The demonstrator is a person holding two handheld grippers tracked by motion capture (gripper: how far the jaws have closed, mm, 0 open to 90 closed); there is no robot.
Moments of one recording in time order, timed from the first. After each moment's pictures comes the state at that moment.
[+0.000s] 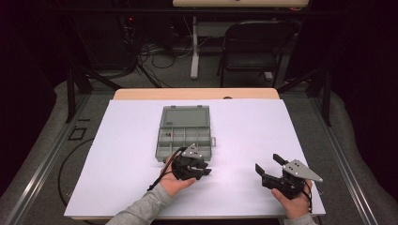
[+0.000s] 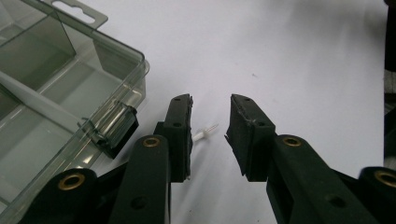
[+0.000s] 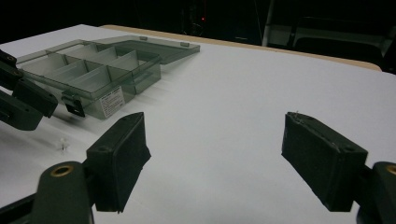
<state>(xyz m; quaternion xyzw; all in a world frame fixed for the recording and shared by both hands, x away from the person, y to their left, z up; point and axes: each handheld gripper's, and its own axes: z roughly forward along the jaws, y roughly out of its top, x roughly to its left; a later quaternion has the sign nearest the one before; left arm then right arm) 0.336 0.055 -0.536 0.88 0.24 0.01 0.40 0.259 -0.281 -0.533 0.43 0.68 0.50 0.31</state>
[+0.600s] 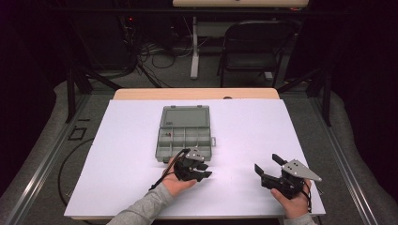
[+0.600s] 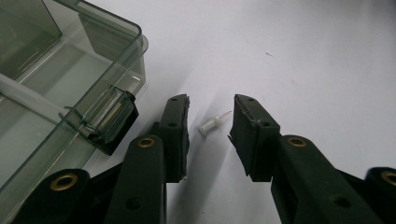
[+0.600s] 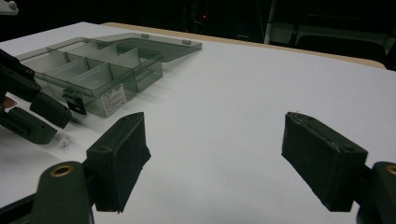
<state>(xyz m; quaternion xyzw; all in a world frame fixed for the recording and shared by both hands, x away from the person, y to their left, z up) 0.341 0.048 -0.552 0.90 0.23 0.01 0.38 0.260 -0.279 -0.534 0.43 0.69 0.50 0.30</state>
